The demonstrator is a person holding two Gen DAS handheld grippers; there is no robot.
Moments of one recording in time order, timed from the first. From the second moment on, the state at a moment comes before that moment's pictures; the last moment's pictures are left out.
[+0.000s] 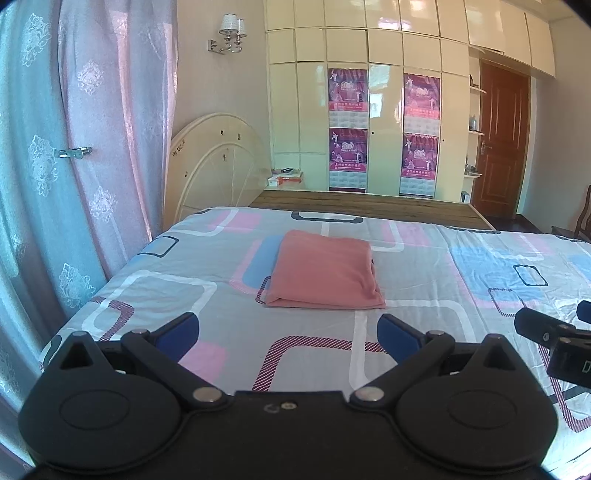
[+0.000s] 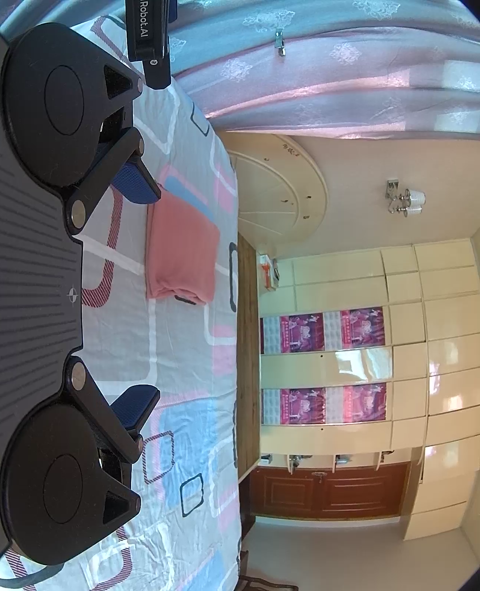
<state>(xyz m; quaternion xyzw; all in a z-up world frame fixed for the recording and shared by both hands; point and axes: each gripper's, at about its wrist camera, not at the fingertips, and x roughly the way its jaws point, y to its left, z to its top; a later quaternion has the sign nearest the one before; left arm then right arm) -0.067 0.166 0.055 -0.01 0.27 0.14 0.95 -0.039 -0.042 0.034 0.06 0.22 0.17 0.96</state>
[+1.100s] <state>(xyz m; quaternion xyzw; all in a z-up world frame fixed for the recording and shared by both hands) -0.050 0.164 0.052 -0.01 0.28 0.14 0.95 -0.021 -0.041 0.028 0.07 0.24 0.18 0.95</state>
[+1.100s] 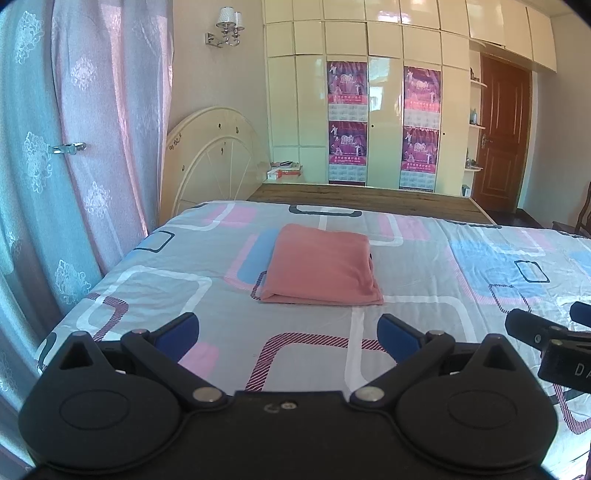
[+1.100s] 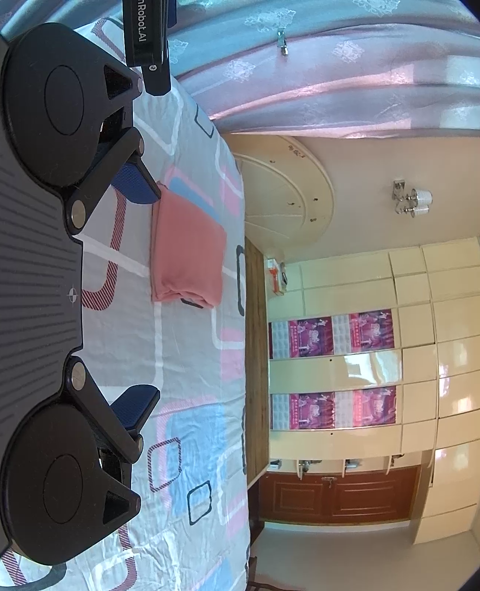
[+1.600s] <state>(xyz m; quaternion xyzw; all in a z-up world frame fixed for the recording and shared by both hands) -0.033 0.166 0.044 -0.01 0.29 0.14 0.95 -0.007 -0.037 0.021 0.07 0.25 0.18 0.95</state>
